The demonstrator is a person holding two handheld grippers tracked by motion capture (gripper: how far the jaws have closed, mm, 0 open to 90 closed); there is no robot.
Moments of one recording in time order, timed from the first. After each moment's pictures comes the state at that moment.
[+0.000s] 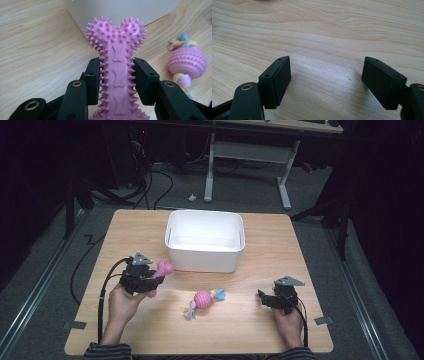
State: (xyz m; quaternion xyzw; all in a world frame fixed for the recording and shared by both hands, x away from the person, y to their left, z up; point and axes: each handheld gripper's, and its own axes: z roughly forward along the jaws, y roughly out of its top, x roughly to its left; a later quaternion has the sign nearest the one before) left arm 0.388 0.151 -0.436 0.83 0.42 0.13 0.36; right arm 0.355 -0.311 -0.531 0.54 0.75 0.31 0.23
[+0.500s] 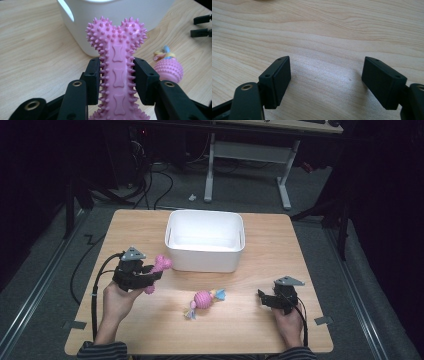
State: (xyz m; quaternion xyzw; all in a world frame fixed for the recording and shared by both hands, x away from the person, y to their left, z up) left arm 0.383 0.161 -0.406 0.82 0.40 0.12 0.40; right arm 0.355 -0.311 -0.531 0.54 0.75 0.31 0.23
